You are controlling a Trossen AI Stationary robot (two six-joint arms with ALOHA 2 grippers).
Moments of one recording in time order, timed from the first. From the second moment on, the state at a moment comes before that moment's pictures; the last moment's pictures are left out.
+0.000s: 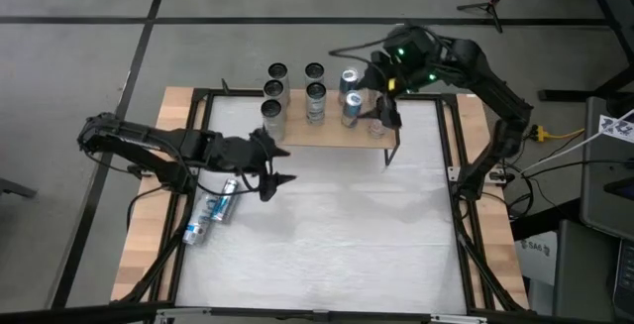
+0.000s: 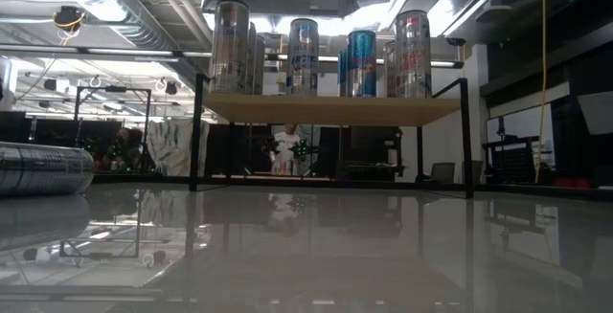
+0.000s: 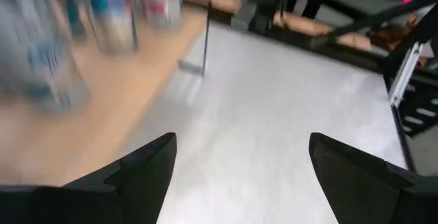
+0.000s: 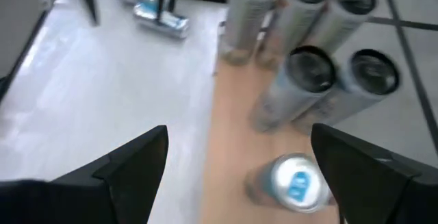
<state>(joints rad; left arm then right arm) -0.16 1.18 1.10 -0.45 -0.33 -0.38 -0.36 1.69 2.25 -1.34 -0.30 -0.42</state>
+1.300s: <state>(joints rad) -0.38 1.20 1.10 -1.29 -0.21 -1.49 0.03 1.11 0.95 -0.50 -0.25 -0.06</state>
